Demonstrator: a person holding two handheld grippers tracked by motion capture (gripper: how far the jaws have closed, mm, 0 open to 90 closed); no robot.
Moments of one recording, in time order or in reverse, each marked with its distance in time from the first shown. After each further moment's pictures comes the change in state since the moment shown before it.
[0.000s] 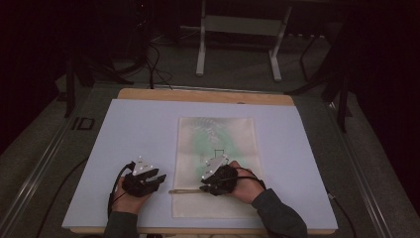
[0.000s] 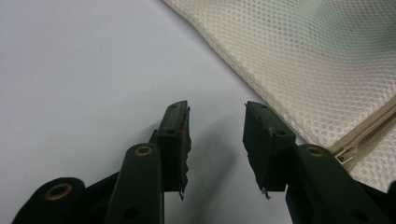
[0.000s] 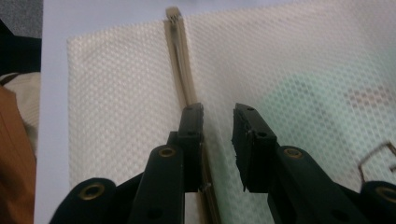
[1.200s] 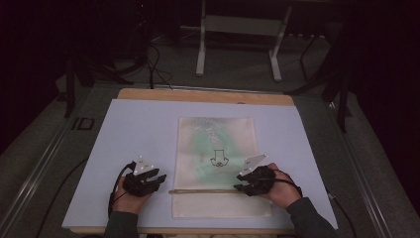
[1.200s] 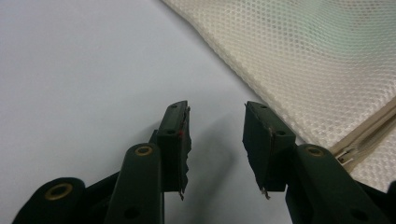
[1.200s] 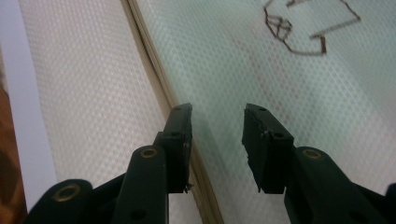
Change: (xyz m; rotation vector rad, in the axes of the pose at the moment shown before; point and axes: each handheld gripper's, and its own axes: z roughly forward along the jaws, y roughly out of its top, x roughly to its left) left arm 0.000 0.001 0.001 0.010 0.003 0.007; right arm -0.014 -0.078 -0.061 0.037 -0.115 0.167
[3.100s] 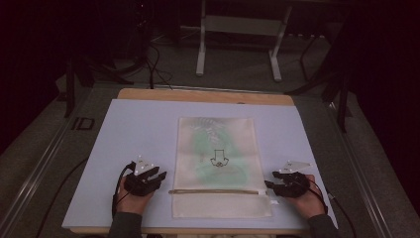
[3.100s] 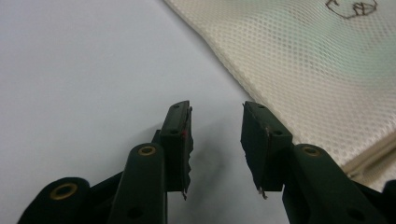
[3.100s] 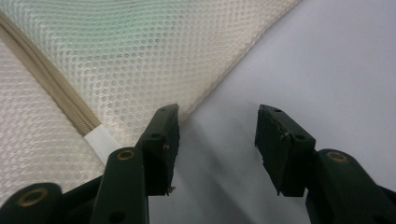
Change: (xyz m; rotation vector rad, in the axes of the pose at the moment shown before) left arm -0.006 0.002 -0.002 -0.043 0.045 -0.047; right arm -0.032 -0.108 -0.025 -0.124 -0.248 0.341
